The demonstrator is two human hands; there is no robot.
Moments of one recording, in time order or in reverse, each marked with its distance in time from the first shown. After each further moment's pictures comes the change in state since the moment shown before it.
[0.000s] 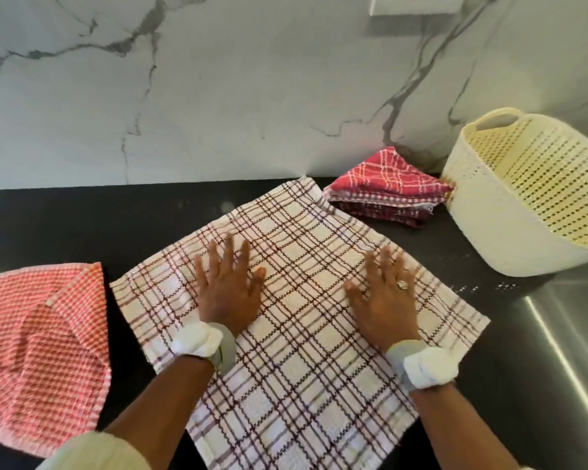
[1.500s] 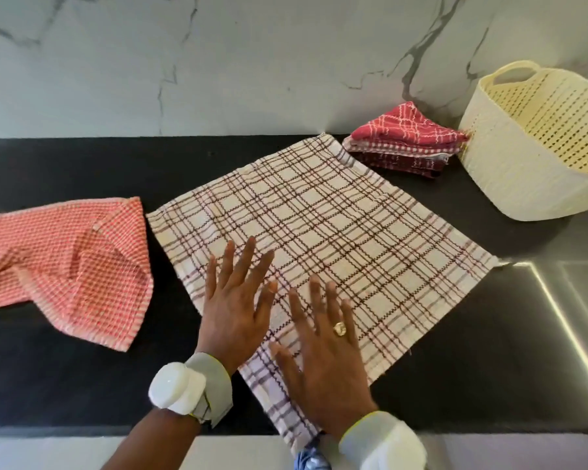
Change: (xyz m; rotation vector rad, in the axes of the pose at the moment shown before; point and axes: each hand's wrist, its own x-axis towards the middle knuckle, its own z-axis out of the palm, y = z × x) left_hand -0.154 -0.023 -0.007 -0.112 0.089 0.166; right_hand -0.199 -0.094 0.025 0.056 -0.032 -0.361
